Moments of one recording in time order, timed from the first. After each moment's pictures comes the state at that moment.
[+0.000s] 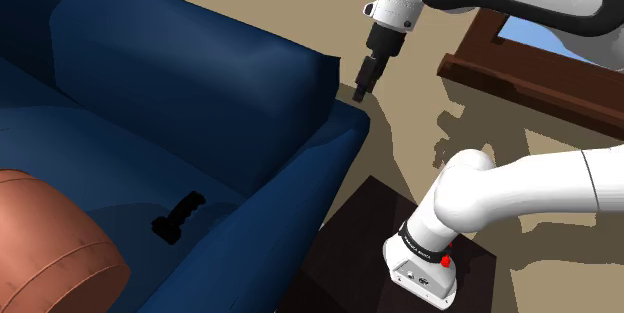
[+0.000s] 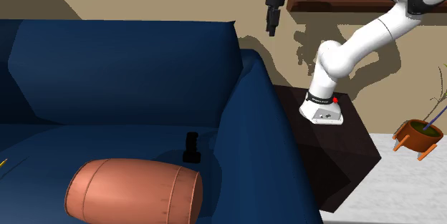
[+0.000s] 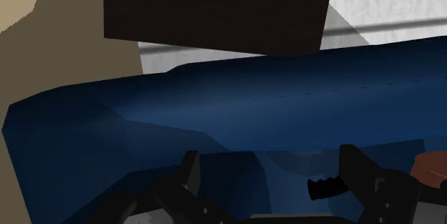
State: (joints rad) arm 0.01 -0.81 0.02 -2.37 0.10 1.58 -0.14
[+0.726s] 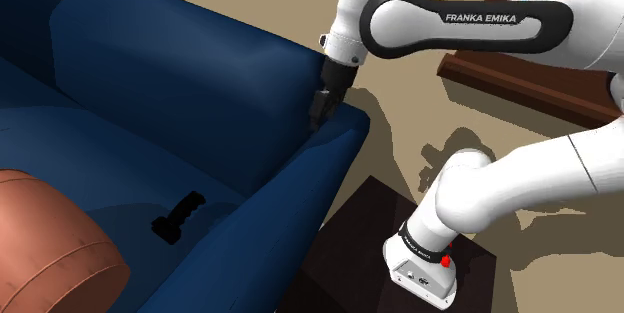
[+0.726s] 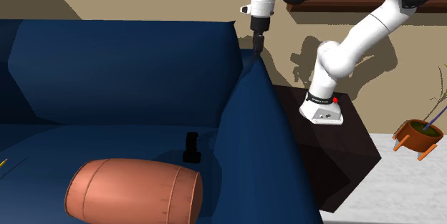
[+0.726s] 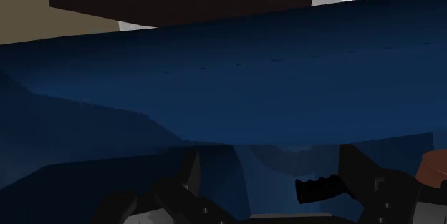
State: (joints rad) arm 0.06 -0.65 0.18 -2.46 0.18 1.84 -0.02
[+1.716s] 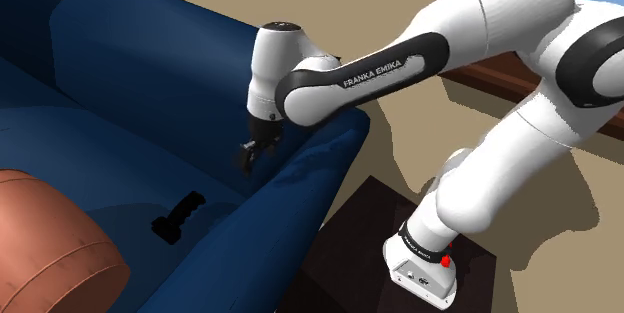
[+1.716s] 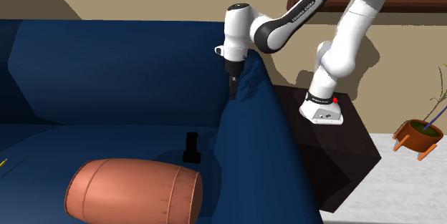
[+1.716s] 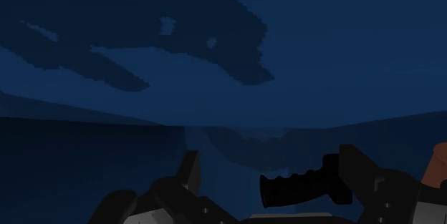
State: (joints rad) arm 0.08 -0.17 0.43 -2.36 0.11 2.24 0.26
